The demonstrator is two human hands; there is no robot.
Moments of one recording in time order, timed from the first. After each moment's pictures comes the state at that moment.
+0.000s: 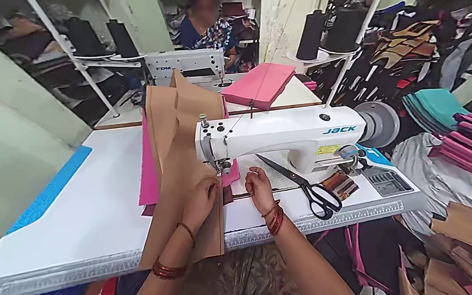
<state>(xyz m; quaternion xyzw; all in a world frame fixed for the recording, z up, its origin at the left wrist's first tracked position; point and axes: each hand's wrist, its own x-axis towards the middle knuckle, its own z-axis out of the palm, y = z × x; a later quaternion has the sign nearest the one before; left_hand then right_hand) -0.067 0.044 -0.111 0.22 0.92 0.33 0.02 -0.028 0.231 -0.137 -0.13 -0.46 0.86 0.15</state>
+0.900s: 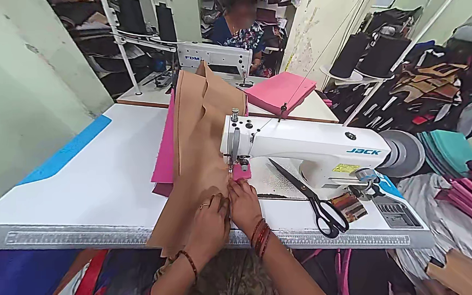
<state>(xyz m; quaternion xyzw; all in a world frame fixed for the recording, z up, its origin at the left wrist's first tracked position) 0.012 0.039 -0.115 0.23 0.96 0.12 0.04 -0.009 0.177 -0.145 0.11 -0.97 0.14 0.14</state>
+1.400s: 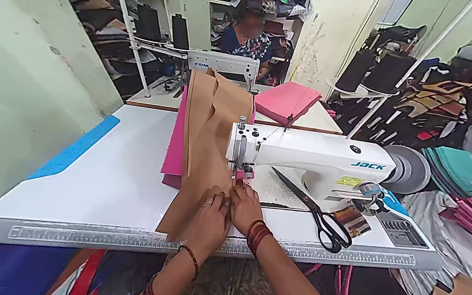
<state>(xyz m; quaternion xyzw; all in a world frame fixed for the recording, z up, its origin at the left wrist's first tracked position) -0.011 0.038 -0.112 0.23 0.96 0.13 0.09 -0.020 0.181 -0.132 0.10 -0.98 0.15 0.06</state>
